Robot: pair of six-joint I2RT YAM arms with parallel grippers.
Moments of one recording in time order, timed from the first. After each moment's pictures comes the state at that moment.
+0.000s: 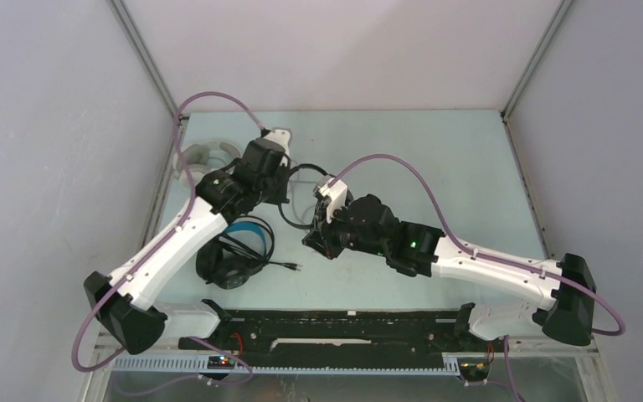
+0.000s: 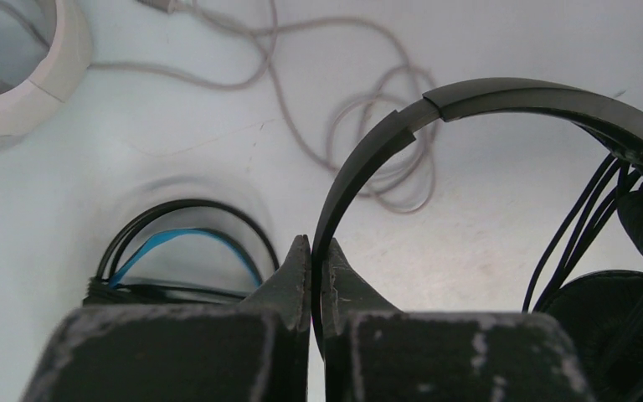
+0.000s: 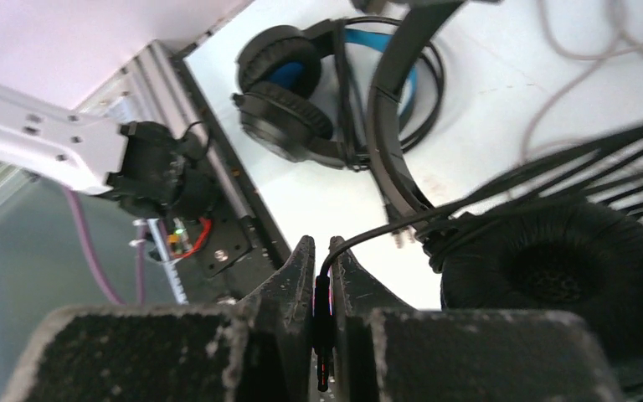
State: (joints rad) left arm -0.65 1.29 1.32 -0.84 -0.28 -0.29; right arm 1.14 1.27 1.04 -0.13 -0.06 0.38
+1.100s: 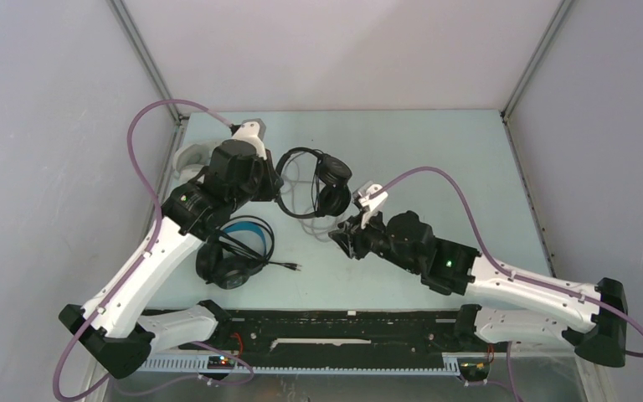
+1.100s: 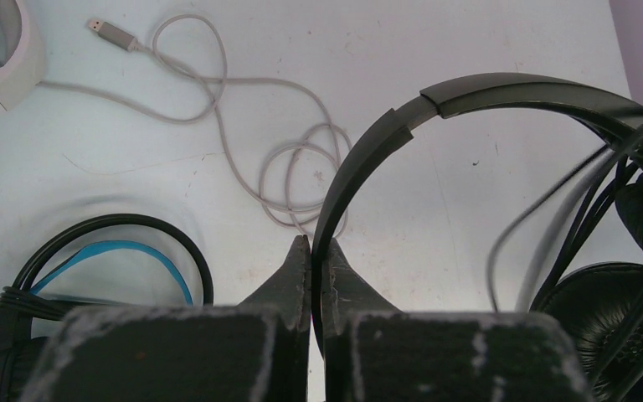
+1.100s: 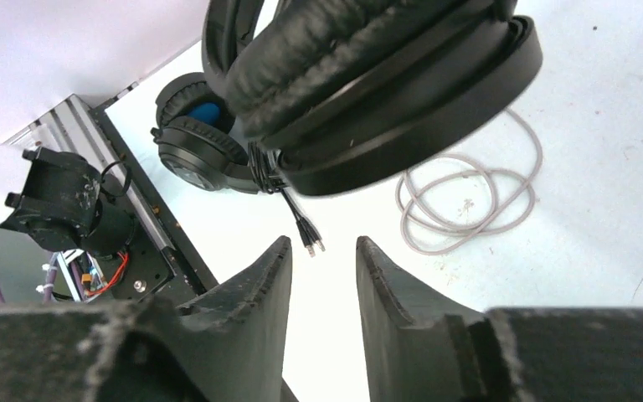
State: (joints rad) left arm -0.62 1.11 1.32 -0.77 -0.20 -0.48; right arm 1.14 1.04 0.84 -0.06 0.20 0.28
